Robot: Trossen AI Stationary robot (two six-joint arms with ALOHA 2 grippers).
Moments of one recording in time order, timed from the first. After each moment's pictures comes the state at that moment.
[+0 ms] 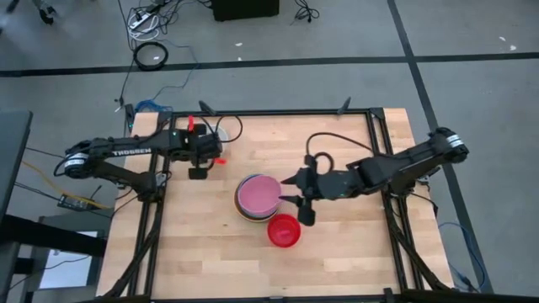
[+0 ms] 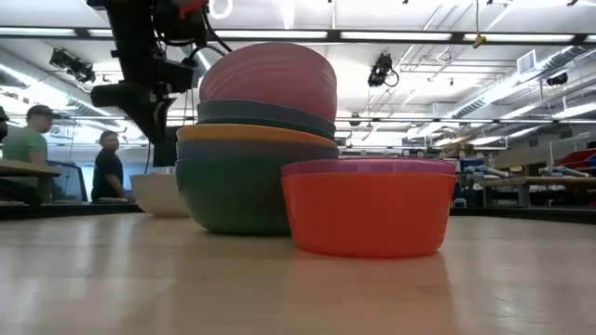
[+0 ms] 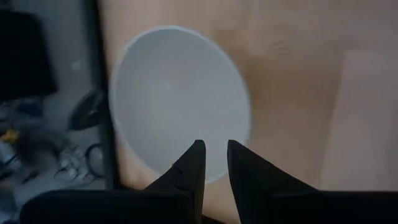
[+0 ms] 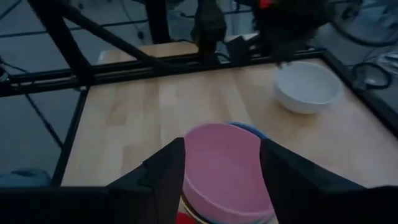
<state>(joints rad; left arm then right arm) 0.26 1.22 0.94 -1.04 -0.43 0.32 0.35 1.44 1.36 -0.43 0.43 0.29</state>
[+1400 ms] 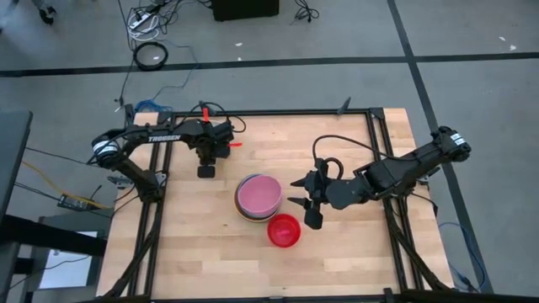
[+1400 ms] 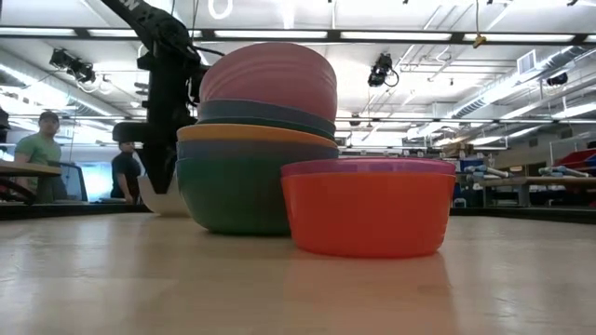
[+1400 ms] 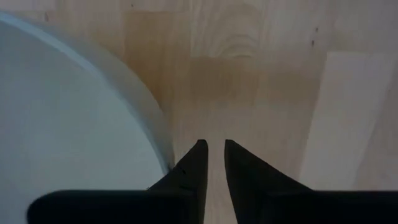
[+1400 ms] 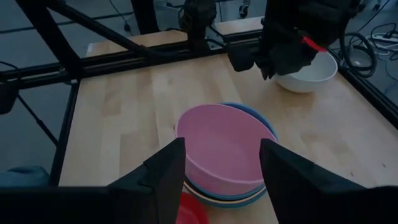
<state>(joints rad) 0.49 1.53 0.94 -0.93 -0.09 0.48 0.43 1.41 1.36 -0.55 0.54 0.40</state>
